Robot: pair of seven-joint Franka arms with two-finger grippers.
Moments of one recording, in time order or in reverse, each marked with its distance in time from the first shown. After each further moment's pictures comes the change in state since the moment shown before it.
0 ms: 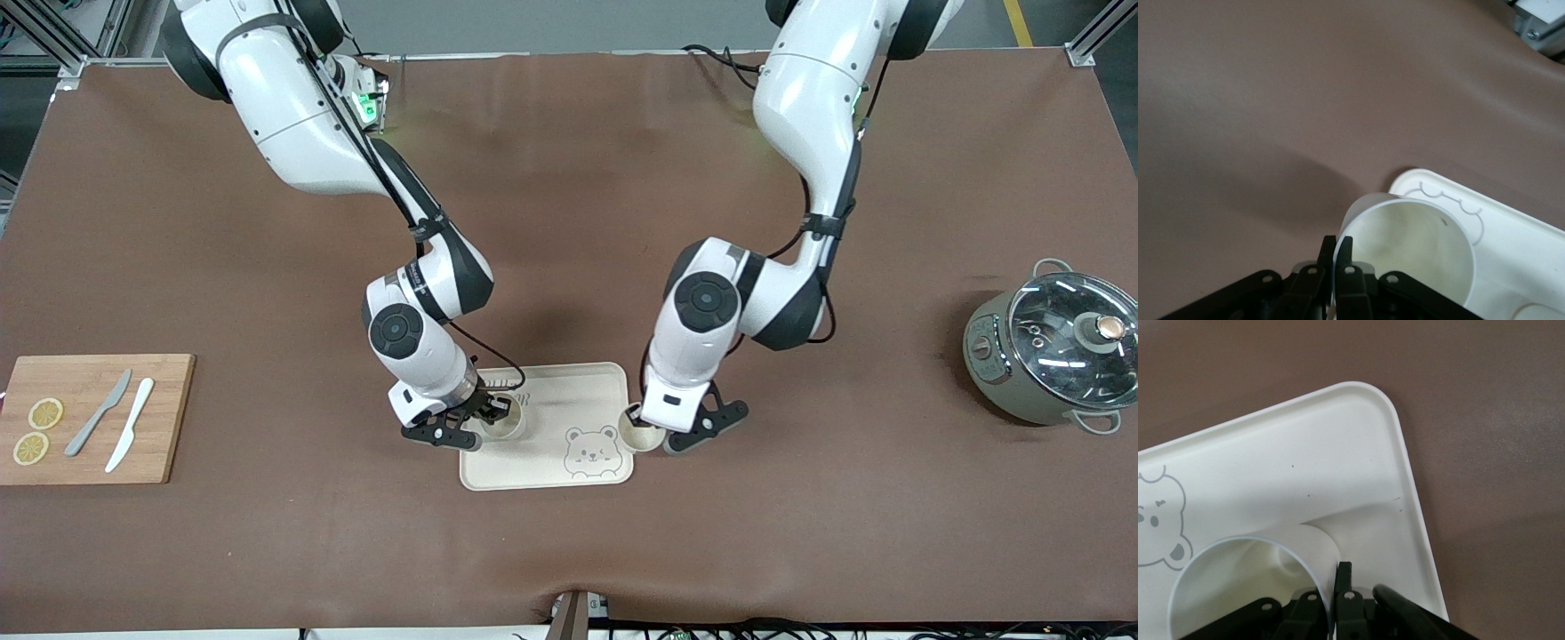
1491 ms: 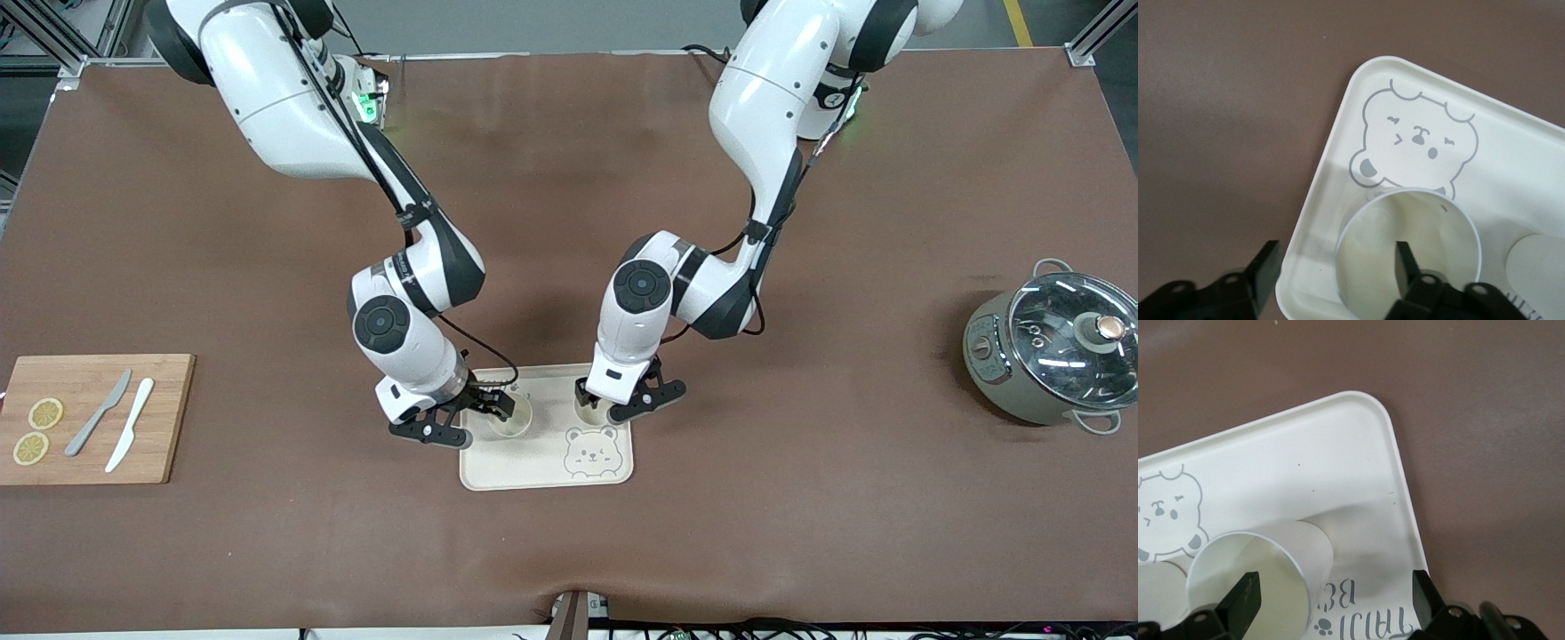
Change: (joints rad) left arm -0.104 0.076 -0.034 -0.038 0.000 0.108 -0.081; right arm -0.006 -0.045 0.002 -0.017 0.000 -0.036 0.000
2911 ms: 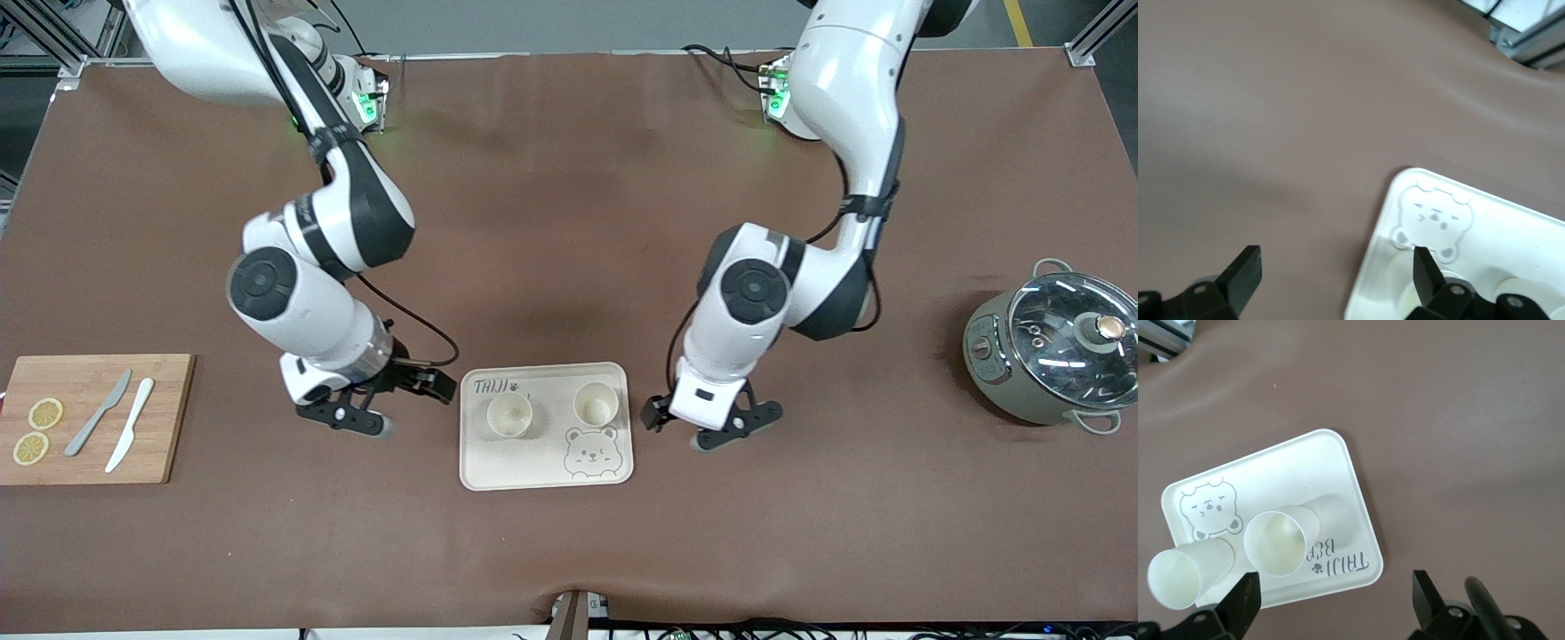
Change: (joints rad) left arm 0.119 -0.147 -0.001 -0.024 0.000 -0.085 0.130; right arm -0.080 -0.222 0.003 -0.004 0.029 -0.275 -0.005
